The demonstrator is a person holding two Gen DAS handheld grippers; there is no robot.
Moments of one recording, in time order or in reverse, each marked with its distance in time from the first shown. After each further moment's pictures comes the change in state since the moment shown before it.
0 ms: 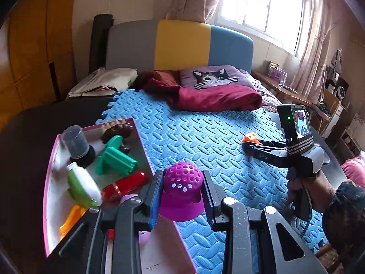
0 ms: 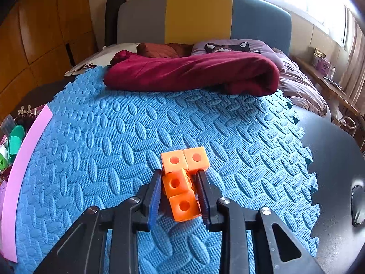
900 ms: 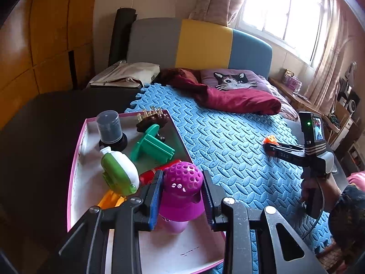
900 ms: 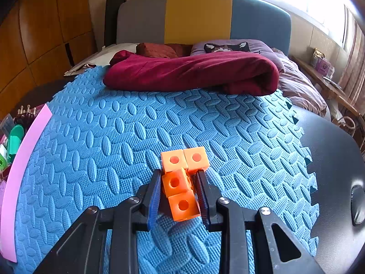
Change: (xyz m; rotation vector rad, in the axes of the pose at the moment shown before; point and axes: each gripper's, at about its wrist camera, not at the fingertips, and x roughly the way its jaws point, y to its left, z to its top) left arm -0.015 0.043 -0.014 -0.086 0.002 0.063; right arm 0.001 -0.002 -0.001 0.006 0.000 0.005
